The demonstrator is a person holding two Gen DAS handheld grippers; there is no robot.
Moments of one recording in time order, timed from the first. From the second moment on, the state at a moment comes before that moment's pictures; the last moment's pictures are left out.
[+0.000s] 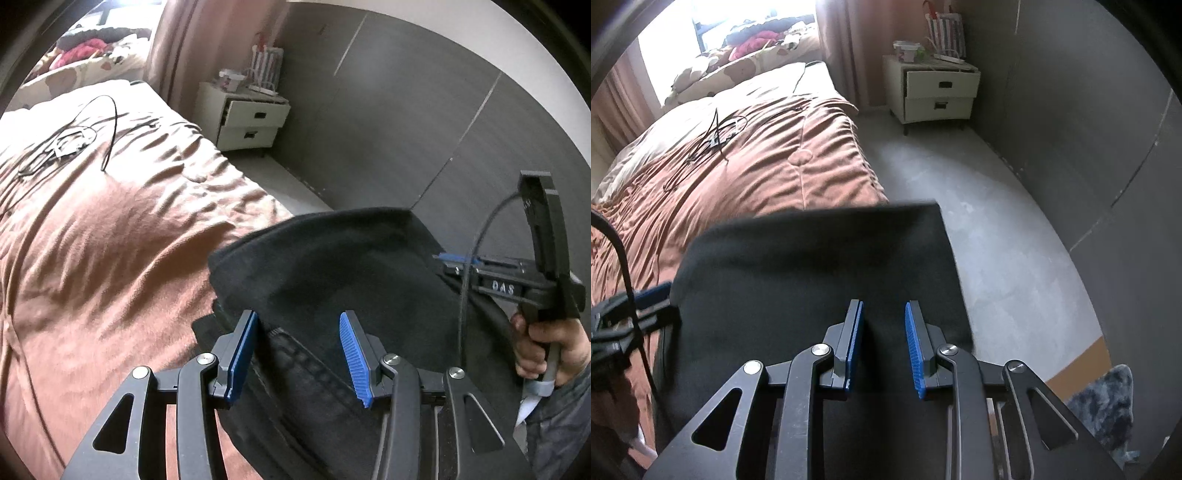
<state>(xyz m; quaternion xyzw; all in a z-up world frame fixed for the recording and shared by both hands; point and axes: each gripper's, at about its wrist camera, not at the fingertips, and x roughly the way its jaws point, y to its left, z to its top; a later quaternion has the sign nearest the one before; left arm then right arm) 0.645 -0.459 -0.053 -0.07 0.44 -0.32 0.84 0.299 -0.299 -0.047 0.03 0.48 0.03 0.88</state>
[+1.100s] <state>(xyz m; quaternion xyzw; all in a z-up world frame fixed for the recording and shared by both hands) 0.475 -0.450 -0.021 -0.01 0.47 -0.37 0.80 0.174 -0.298 -0.019 0.04 0.49 -0.03 0.87</state>
